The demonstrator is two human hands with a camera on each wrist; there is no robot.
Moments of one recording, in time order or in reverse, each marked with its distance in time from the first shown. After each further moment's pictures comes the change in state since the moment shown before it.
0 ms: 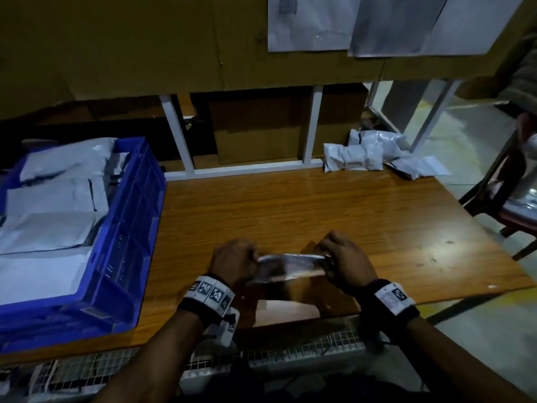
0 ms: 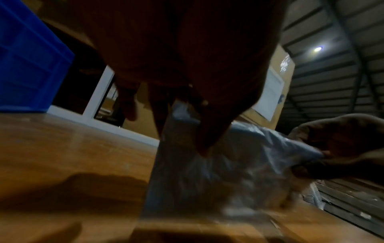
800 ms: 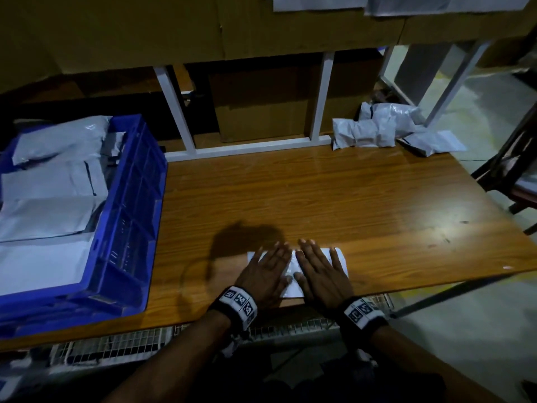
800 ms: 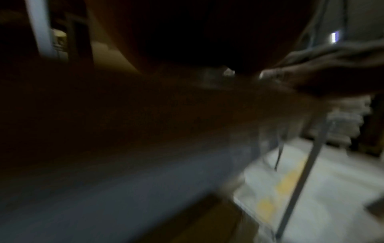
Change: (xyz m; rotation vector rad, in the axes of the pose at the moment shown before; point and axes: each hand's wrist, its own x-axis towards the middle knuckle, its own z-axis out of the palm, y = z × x) left_hand -0.030 -0.002 0.089 0.298 -0.301 0.300; right_hand -0.040 -0.035 0.108 -0.229 -0.171 0.022
